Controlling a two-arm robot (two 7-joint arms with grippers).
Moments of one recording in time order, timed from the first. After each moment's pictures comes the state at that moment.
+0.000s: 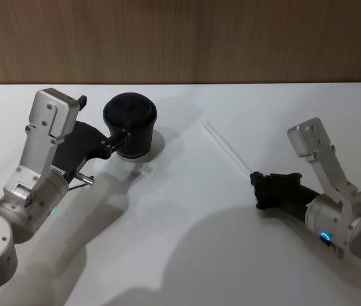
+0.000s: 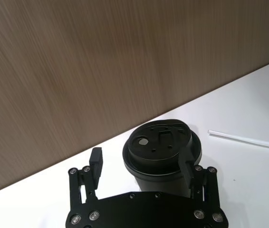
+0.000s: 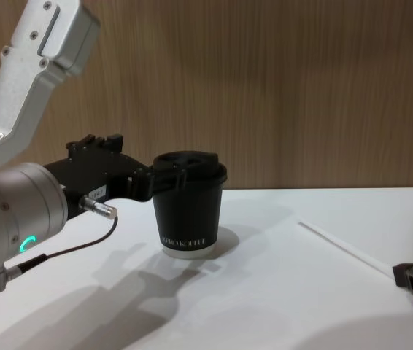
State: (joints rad) left arm -0.24 0.38 0.45 -1.63 -0.20 0.01 -0.01; right arm 0.10 0.41 -0.24 -1.68 0.25 0.50 0.27
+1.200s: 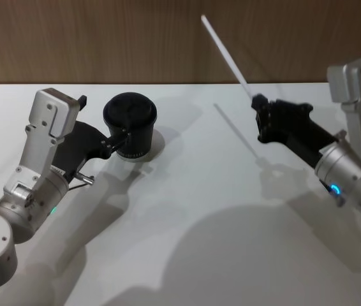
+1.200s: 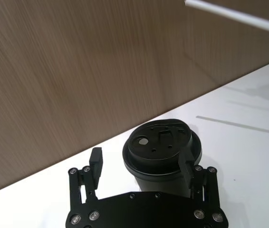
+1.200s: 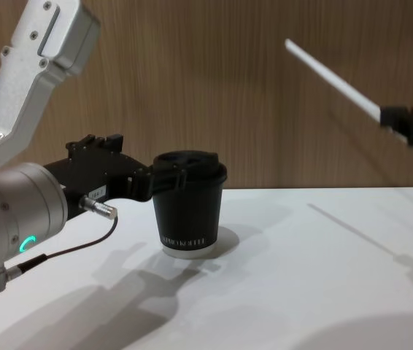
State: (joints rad) left arm -0.24 0.38 0.45 -1.63 -0.20 0.01 -0.01; right arm 0.13 0.36 -0.17 -1.78 0.30 0.24 0.32
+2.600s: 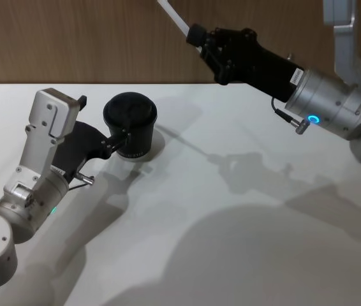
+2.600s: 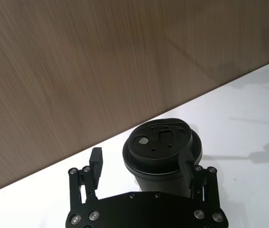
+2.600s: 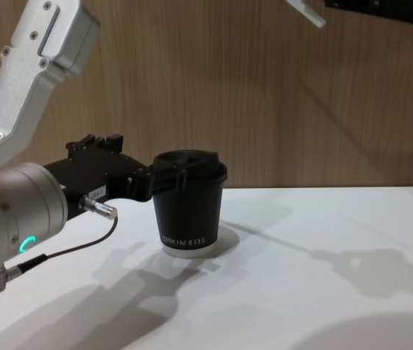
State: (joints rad) left arm -0.24 0.38 0.45 -1.63 -0.20 0.01 -0.01; right arm 0.50 0.35 -0.29 -1.51 0.57 0.12 0.79
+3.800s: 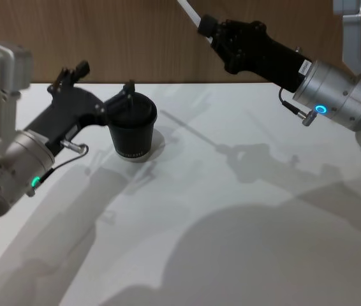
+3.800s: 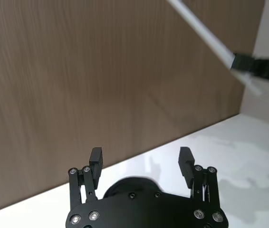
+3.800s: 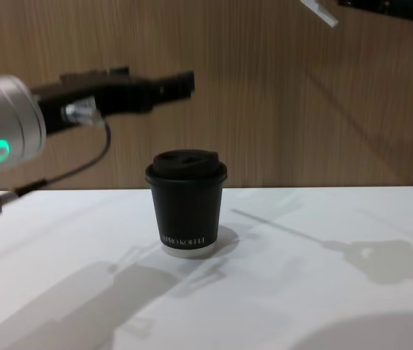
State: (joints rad) left arm -0.24 0.38 0.35 -1.73 -0.44 0.04 -0.19; right arm 0.55 0.36 -0.29 -1.44 0.61 0.12 0.80
